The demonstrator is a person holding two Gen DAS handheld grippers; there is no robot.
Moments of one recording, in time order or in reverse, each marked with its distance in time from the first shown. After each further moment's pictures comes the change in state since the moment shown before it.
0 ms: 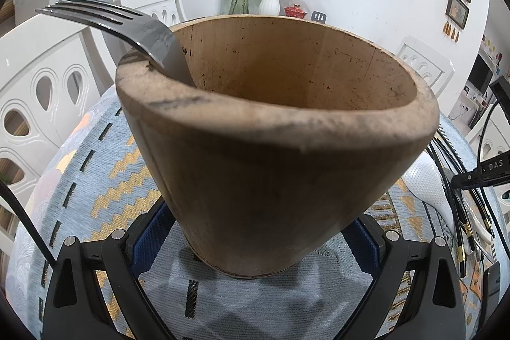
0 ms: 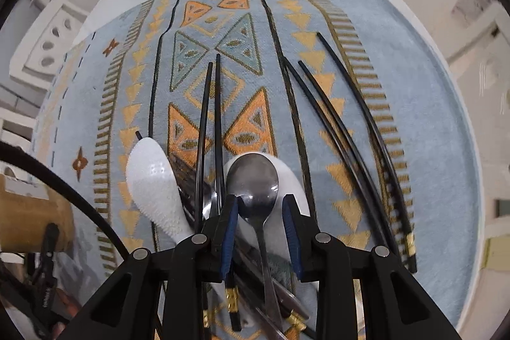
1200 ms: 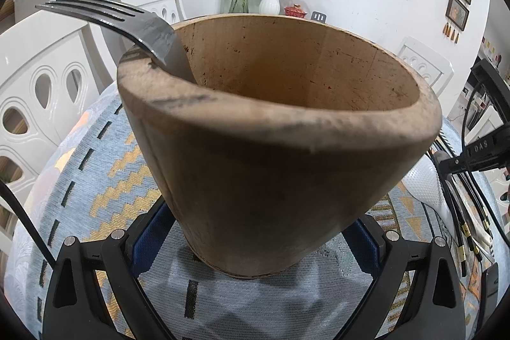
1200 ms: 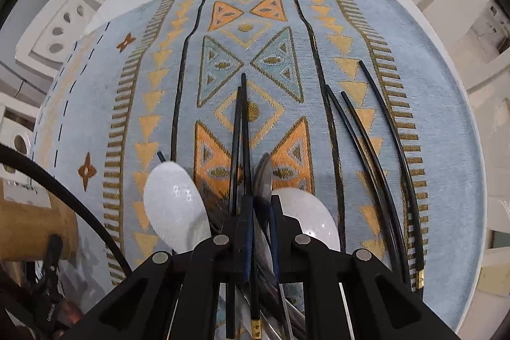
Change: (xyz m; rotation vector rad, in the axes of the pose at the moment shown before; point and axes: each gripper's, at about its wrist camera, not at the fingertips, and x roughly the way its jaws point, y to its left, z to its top) left arm 0.003 0.002 0.003 -0.002 0.002 -0.001; right arm 0.008 0.021 0.027 -0.039 0.009 0.047
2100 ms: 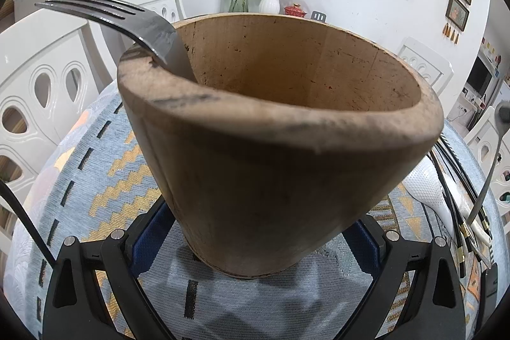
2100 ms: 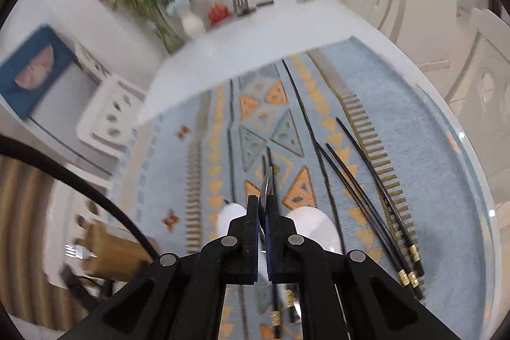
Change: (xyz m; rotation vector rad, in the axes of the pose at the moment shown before) left arm 0.002 0.002 -0.001 -0.001 0.002 -0.001; right arm -0.126 -0.031 -0.041 0.184 -0.355 0.290
